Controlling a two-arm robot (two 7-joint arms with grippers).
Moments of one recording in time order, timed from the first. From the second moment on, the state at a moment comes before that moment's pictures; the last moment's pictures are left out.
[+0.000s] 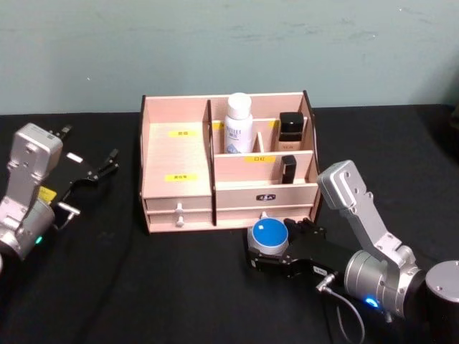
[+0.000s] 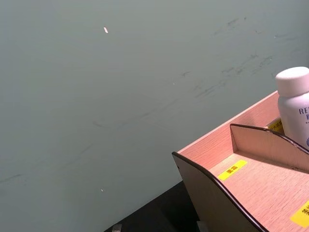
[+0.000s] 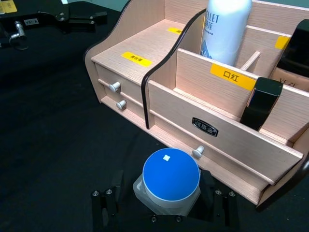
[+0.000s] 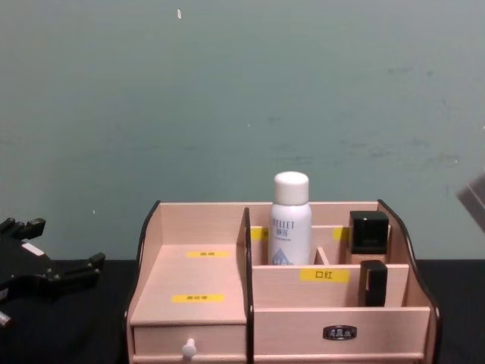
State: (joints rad) left arm -0.20 0.60 0.45 -1.41 -0.25 -0.12 0.03; right arm -0.02 0.45 -0.39 -1.78 0.29 0.45 0.31
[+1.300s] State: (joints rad) left arm -0.20 0.60 0.45 -1.41 -0.25 -0.12 0.03; right arm -0.01 0.44 -0.41 -1.76 0.26 0.43 0.32
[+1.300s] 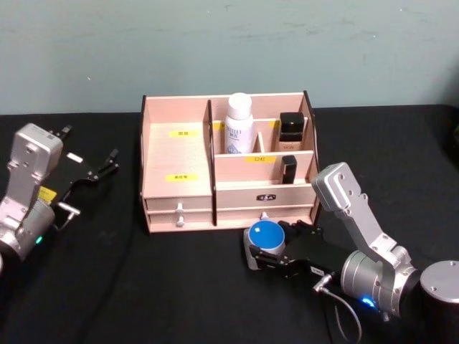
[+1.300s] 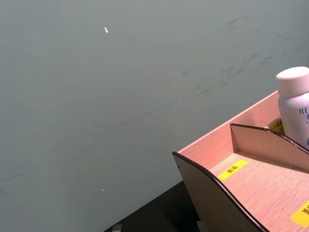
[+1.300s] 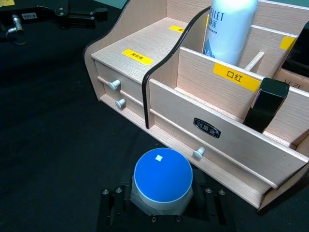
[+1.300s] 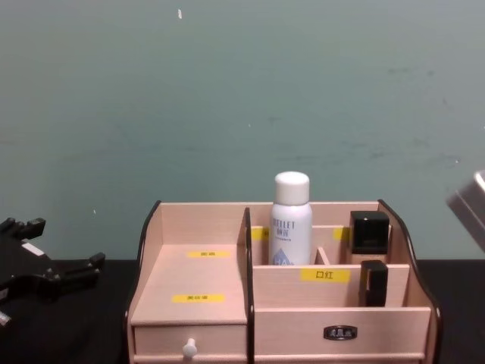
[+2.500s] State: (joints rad) left arm -0.20 0.60 0.45 -1.41 -0.25 -0.12 0.03; right arm 0.03 0.45 -0.42 -1.79 0.27 0.41 0.37
